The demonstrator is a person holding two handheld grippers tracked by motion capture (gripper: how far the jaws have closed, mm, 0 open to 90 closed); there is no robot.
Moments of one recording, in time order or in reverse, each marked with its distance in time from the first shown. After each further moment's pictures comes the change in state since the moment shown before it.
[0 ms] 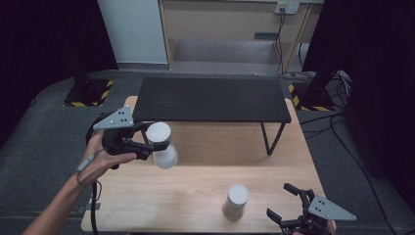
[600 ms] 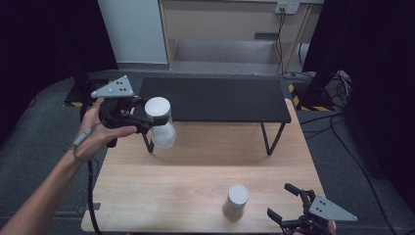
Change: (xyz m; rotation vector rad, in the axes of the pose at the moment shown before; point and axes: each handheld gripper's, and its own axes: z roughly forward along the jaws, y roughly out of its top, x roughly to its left) left arm 0.011 0.059 -0.004 0.012 0.086 -0.006; right arm 0.001 -0.001 -0.001 -0.004 -0.008 0.005
